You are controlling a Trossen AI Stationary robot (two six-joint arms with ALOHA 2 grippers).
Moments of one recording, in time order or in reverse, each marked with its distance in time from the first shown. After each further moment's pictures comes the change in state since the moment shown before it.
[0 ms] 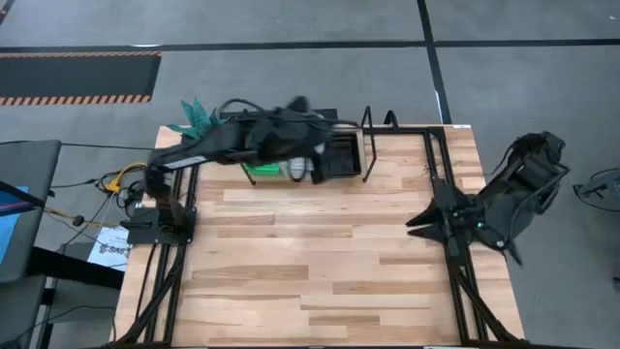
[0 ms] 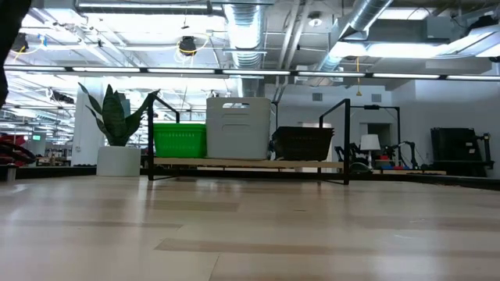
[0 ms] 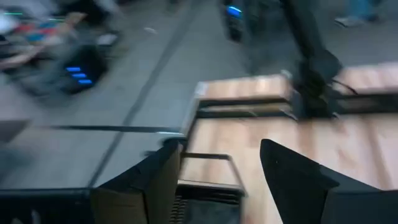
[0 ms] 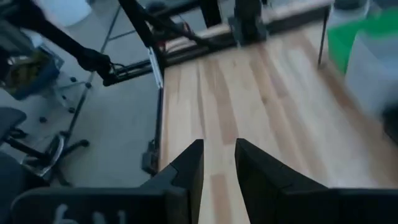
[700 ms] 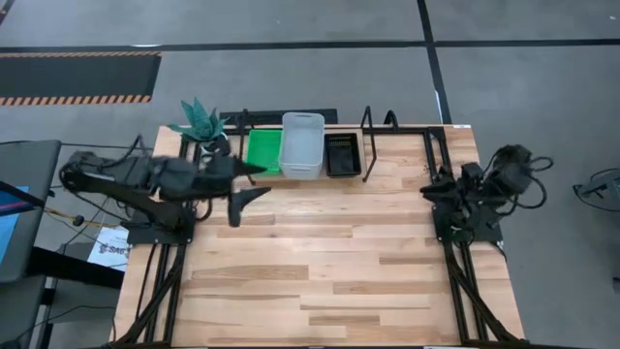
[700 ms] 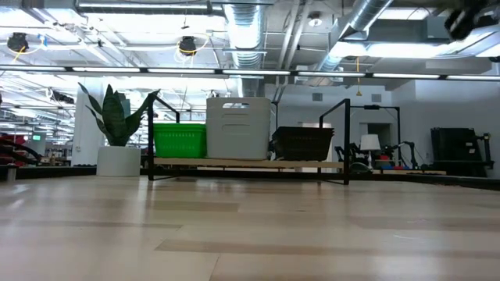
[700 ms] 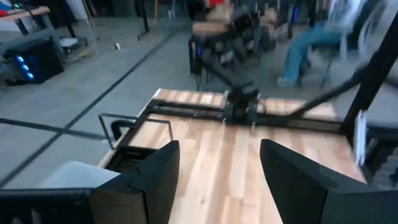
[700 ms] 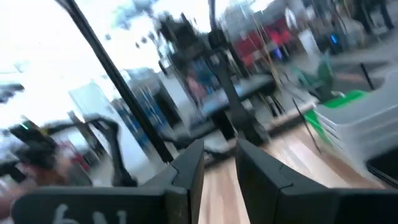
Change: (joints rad) left arm -0.272 -0.745 -0.864 0.255 -0.090 -0.323; right arm 0.005 -0.982 -1.006 0.826 0.231 -0.346
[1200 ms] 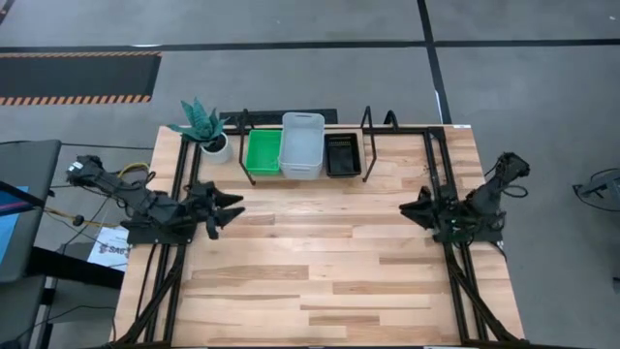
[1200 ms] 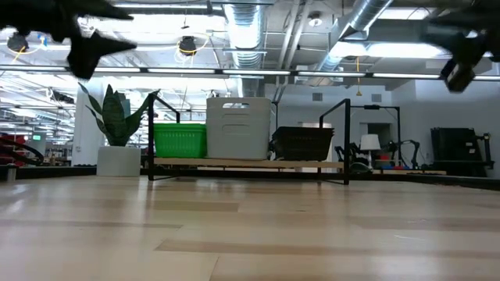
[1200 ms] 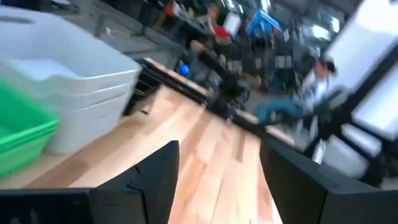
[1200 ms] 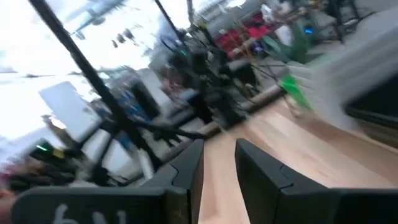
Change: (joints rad) left arm -0.220 -0.683 -1.147 0.668 -0.207 -0.415; right arm -0.063 -0.120 -0.412 0.341 -0.007 0.026
